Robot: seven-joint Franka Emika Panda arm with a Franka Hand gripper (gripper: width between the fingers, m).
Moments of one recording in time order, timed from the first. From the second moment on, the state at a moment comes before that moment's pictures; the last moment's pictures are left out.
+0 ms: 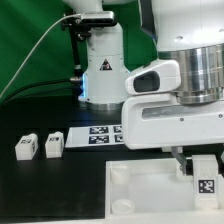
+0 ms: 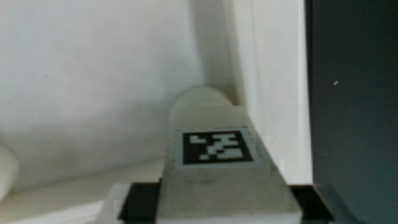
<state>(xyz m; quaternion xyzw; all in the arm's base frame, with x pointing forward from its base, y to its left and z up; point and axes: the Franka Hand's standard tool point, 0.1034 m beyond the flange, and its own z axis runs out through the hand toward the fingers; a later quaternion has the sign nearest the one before) 0.623 0.114 0.072 -0.99 0.13 -0.03 0.05</state>
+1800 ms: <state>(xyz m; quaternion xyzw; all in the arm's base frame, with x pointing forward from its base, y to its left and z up) 0.621 0.113 0.070 -0.62 0.78 0.02 0.11</state>
